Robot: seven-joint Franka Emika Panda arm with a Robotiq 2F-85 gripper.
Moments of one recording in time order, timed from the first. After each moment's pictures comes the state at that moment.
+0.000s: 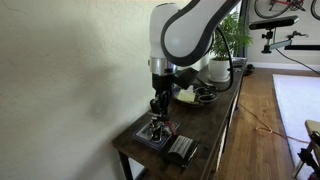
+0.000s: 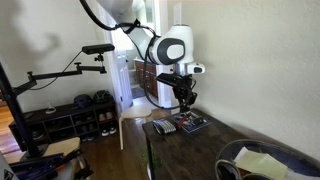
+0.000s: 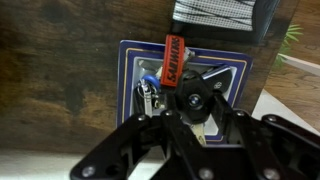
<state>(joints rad) 0.06 0.41 0.08 -1.99 0.00 2.51 -0.01</state>
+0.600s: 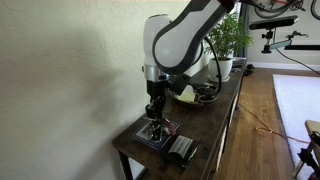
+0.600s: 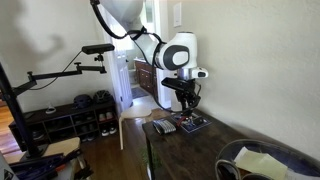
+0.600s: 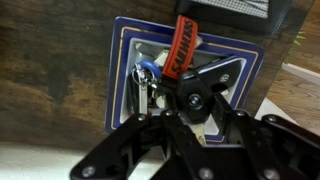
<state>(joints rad) 0.06 0.51 0.09 -1.90 0.00 2.51 -0.08</state>
